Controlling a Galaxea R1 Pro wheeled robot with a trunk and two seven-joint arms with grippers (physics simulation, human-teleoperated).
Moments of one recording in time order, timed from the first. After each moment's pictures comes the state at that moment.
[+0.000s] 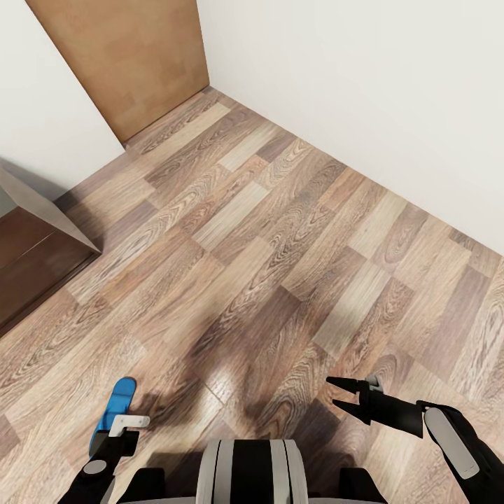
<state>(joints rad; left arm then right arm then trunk) -0.31 0.12 0.09 -0.72 -0.16 0.06 0.10 -0.38 -0.31 -0.05 -0.98 -0.87 1.04 0.74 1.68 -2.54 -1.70</state>
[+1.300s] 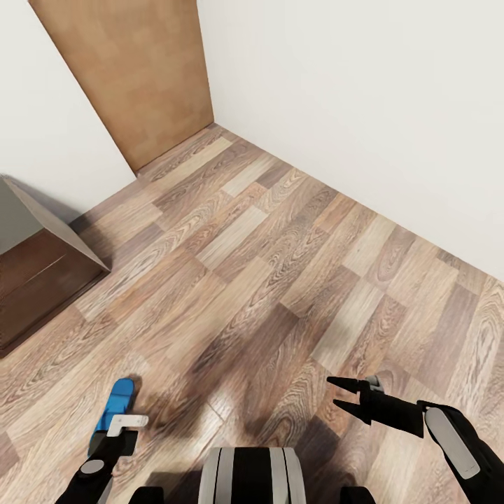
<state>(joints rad) -0.31 0.12 0.10 -0.72 -0.14 0.06 0.09 -0.38 -0.31 -0.05 -0.98 -0.87 1.04 0.74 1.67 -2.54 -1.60</state>
